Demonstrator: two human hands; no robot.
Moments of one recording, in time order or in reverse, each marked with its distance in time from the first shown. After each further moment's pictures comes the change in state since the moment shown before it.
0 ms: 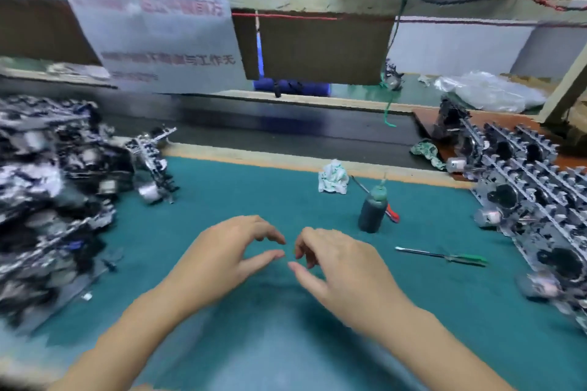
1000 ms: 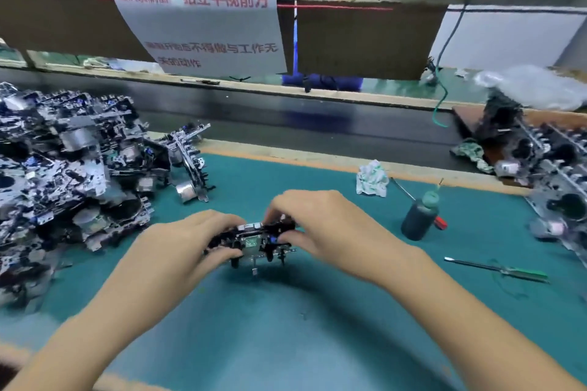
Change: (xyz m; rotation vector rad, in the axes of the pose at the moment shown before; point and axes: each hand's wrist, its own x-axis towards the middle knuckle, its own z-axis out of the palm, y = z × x) left_hand -0.054 -0.048 -0.066 0.324 0.212 0.006; right_hand 0.092 -0.043 -0.002 0.084 -0.134 -0.333
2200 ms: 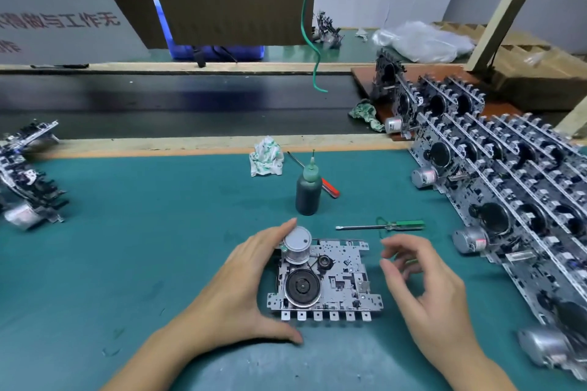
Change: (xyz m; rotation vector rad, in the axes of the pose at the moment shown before) left_hand 0.054 0.124 0.139 -0.697 -0.428 0.147; right_hand -0.232 0.077 0.030 0.125 0.808 0.610
